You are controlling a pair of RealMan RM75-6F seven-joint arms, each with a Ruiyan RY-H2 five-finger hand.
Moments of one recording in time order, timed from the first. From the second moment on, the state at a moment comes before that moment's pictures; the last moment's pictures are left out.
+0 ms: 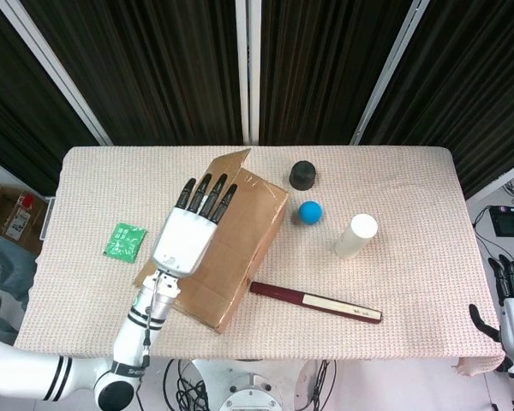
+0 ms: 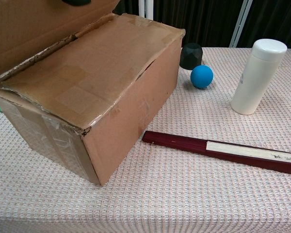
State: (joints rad) left arm -0.85 -1.47 -0.22 -2.07 1.14 1.52 1.18; right arm -0.04 -1.23 0.08 -1.43 -1.47 1.56 0.09
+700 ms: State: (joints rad) left arm -0.70 -1.37 -0.20 -1.80 1.13 1.57 1.06; right arm -0.02 -1.23 0.07 -1.46 -1.50 1.55 0.06
